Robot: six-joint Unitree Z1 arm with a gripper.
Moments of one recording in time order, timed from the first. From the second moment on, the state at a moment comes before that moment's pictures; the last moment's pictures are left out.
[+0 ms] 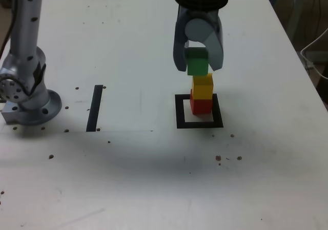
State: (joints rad) arm -0.05 1.96 -1.74 1.41 0.05 0.07
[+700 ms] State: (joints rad) arm -0.04 1.99 -1.72 1.34 0.05 0.07
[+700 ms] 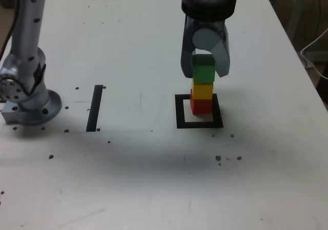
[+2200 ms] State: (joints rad) arm -0.02 2.00 -1.70 1.34 0.07 0.06
